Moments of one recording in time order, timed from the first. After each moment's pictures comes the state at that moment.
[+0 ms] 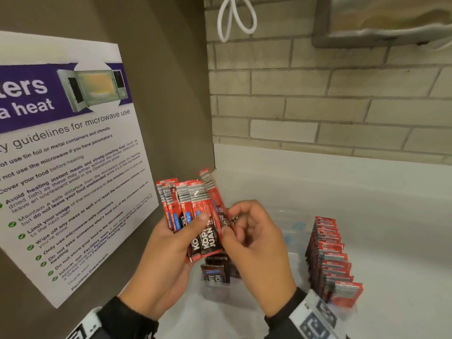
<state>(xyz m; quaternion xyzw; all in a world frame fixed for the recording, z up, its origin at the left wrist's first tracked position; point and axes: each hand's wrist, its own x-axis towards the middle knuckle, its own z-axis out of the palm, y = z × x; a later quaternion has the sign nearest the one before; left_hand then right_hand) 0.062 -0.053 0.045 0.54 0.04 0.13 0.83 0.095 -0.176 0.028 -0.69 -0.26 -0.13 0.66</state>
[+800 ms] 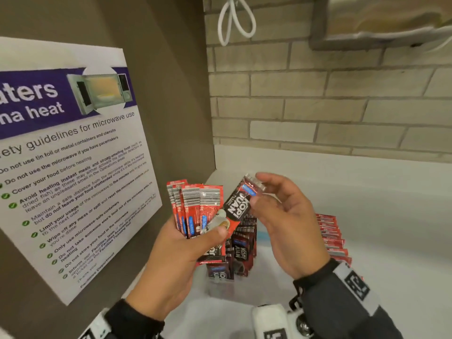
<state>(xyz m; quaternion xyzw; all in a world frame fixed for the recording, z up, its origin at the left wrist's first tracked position) 0.056 -0.052 0.045 0.62 0.02 0.12 0.78 0.113 -0.202 0.061 -0.52 -0.18 -0.01 0.83</state>
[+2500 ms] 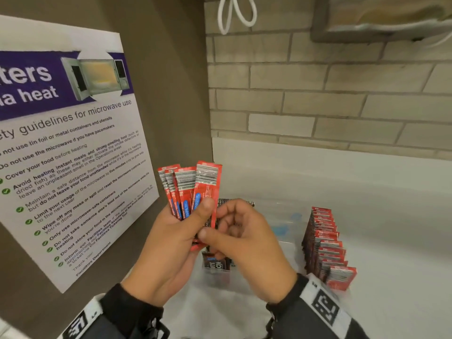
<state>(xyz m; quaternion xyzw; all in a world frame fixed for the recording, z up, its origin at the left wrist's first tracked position) 0.055 -0.059 0.052 0.54 0.00 0.13 0.83 0.078 -0.175 0.047 -0.67 -0.20 0.11 0.71</state>
